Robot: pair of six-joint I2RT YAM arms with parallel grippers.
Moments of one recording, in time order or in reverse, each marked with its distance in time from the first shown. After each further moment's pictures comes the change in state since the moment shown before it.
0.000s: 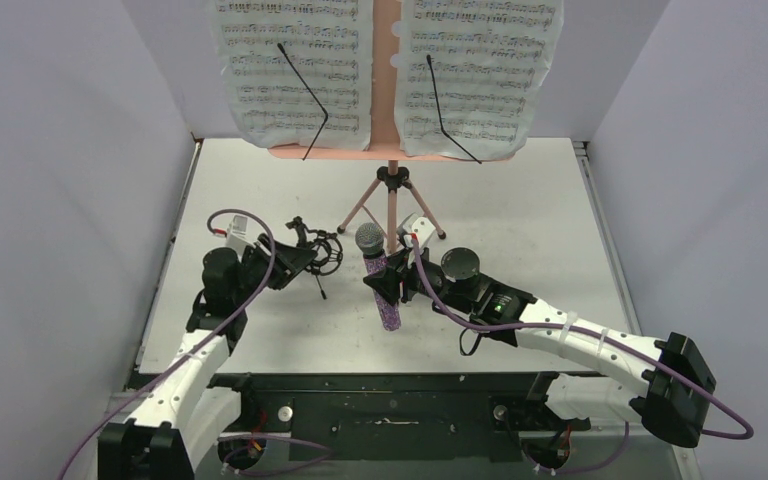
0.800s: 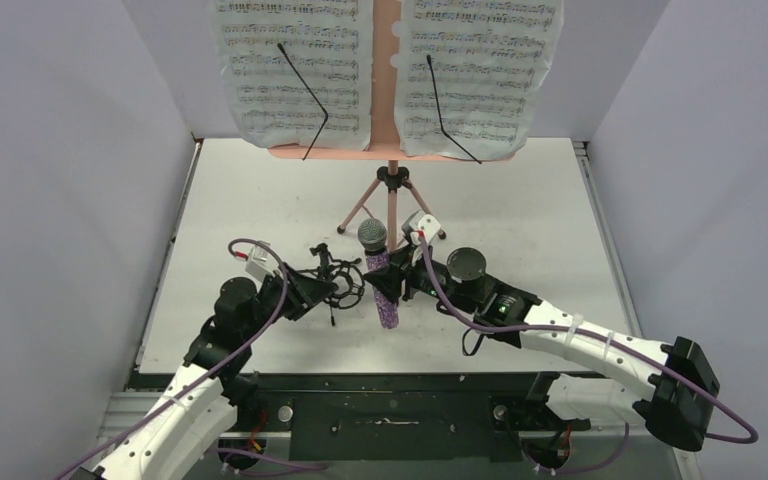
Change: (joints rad) left arm -0.322 -0.349 -0.095 -0.258 -0.168 -0.071; right arm 0.000 -0.019 0.001 0.016 0.005 0.024
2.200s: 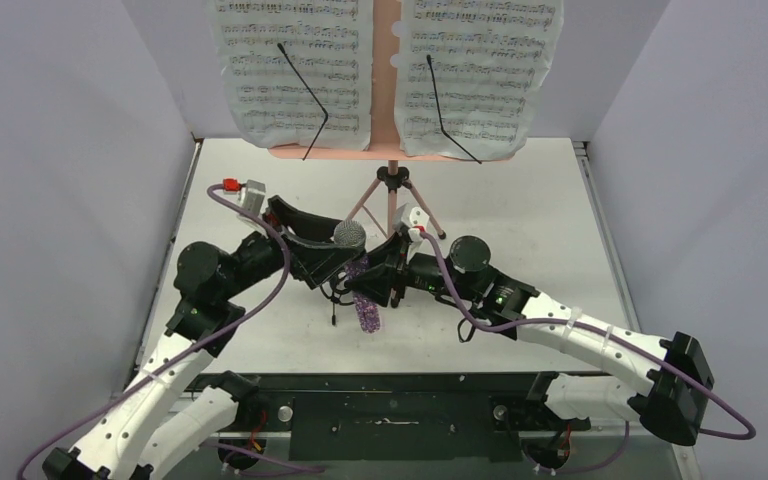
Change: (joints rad) left arm -0.080 0.185 0.456 0.358 0.273 0.341; right arm 0.001 0.021 0.089 0.095 -0.286 0.028
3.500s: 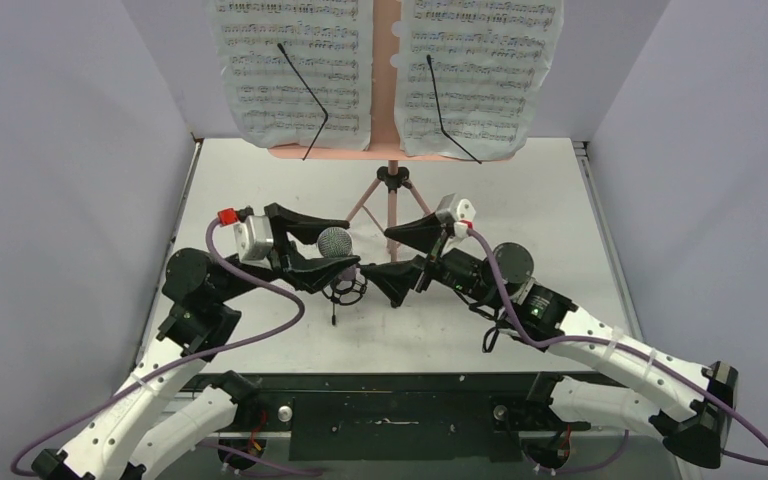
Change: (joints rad) left arm -0.092 -0.006 0.058 0.007 0.072 0.488; right arm 0.006 -0.140 0.031 -0.059 0.168 0.005
